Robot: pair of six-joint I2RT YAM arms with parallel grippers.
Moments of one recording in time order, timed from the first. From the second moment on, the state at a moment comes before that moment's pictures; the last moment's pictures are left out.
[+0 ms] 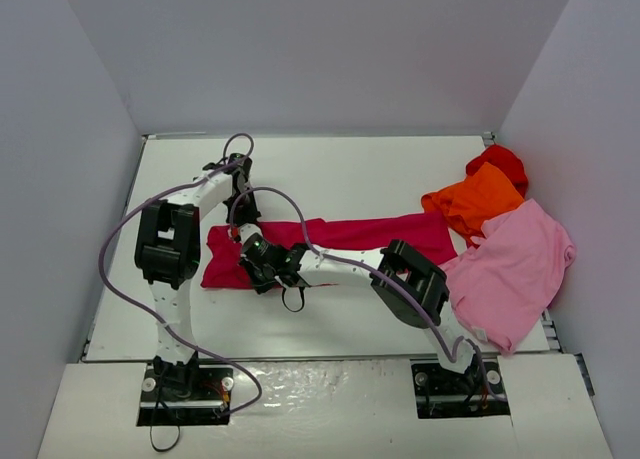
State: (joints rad) left arm -0.23 2.07 1.56 -0.80 0.08 -0.48; right arm 1.10 2.11 1.46 -0.21 0.04 0.42
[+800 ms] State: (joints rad) left arm -0.23 1.84 1.35 -0.64 -0.05 -0.48; right arm 1.06 2.02 1.51 -0.21 0.13 0.36
